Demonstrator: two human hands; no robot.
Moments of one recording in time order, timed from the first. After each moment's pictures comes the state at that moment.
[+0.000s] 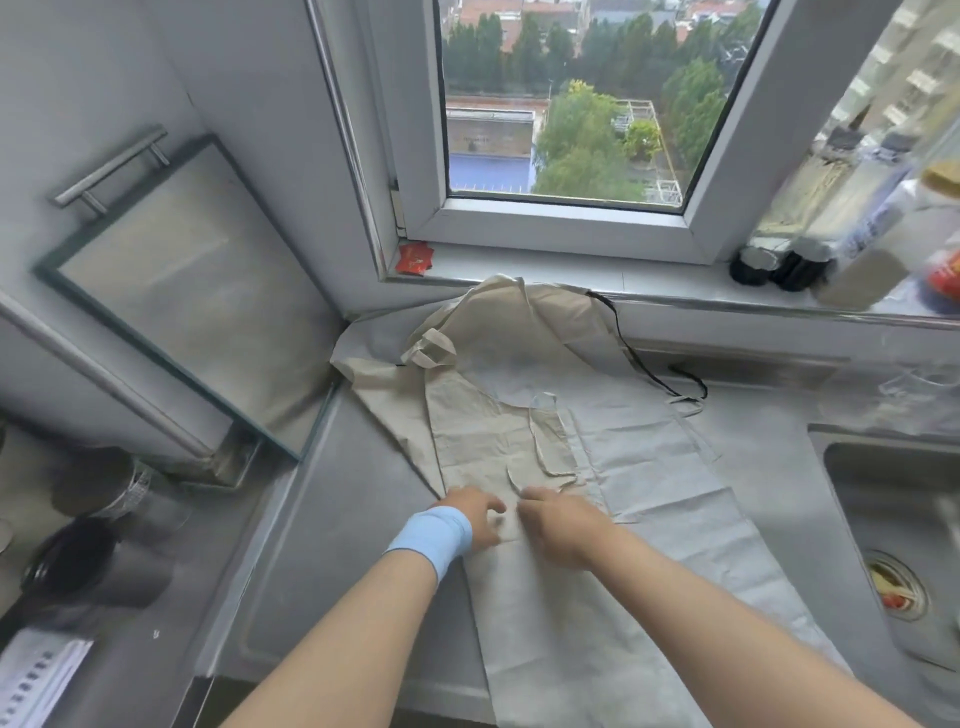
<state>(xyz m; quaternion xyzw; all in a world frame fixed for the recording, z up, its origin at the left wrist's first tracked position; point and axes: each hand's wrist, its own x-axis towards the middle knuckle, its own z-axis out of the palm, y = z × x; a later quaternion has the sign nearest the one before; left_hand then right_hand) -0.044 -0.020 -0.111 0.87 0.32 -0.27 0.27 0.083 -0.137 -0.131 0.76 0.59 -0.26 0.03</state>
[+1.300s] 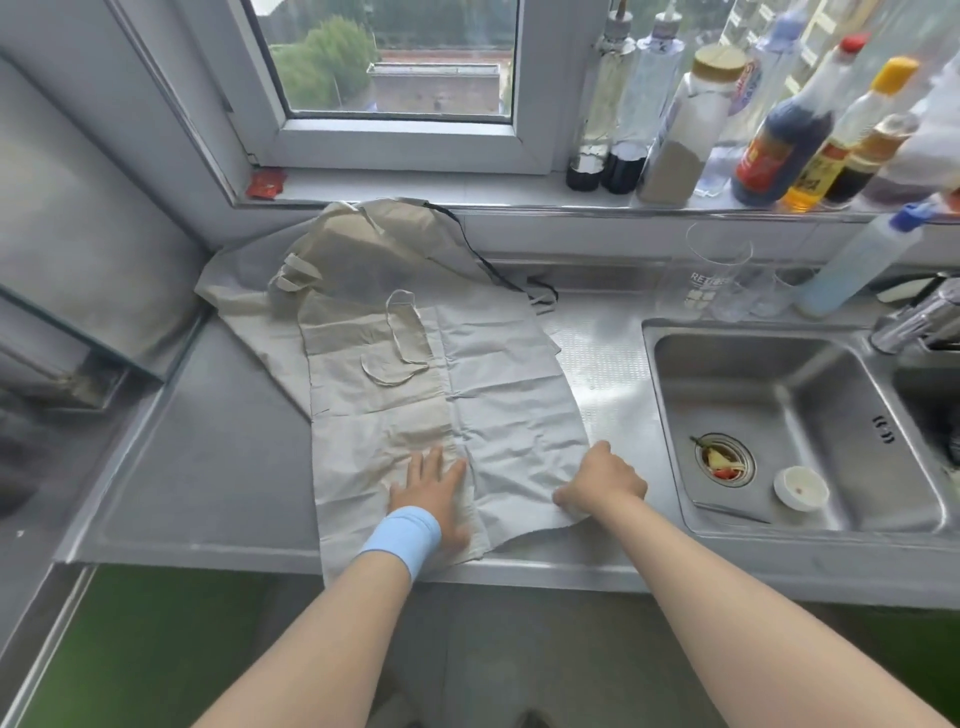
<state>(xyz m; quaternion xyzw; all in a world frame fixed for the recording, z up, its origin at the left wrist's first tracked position) 0.000 -0.254 -0.139 0.88 0.34 -0.28 0.16 0.178 -0.394 -0.138 0.94 0.14 -0.30 -0.01</state>
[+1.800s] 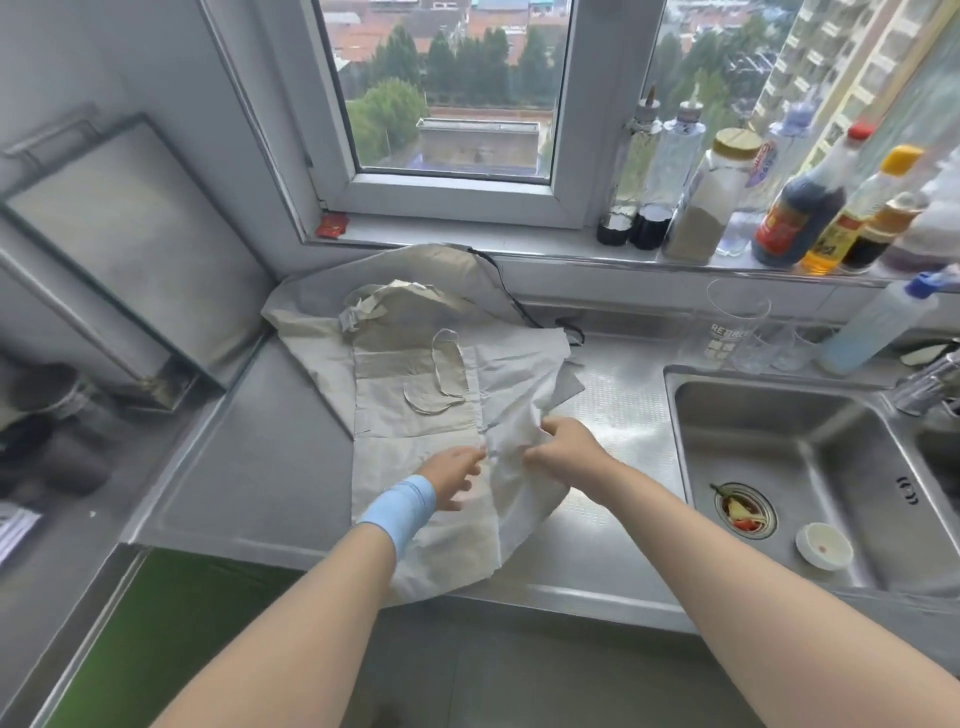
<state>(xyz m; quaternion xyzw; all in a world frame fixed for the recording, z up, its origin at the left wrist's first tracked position) 0.007 -0.233 -0.063 0.63 0.47 -0.07 0.62 0.162 -0.340 -0.058 0.81 0.29 -0.39 -0.34</state>
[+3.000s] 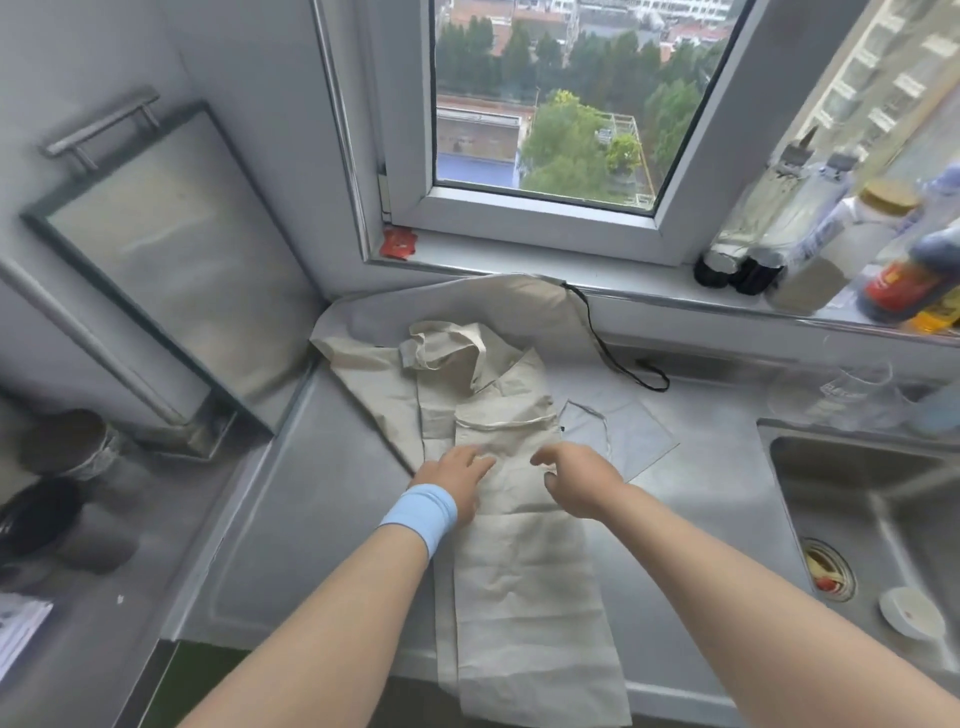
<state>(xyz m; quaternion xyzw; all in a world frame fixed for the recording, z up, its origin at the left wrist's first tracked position) -0.043 -0.034 -0.121 0.94 0.24 -0.21 0.14 0.112 -0.169 -0.085 0.86 0.43 -0.27 -0.05</state>
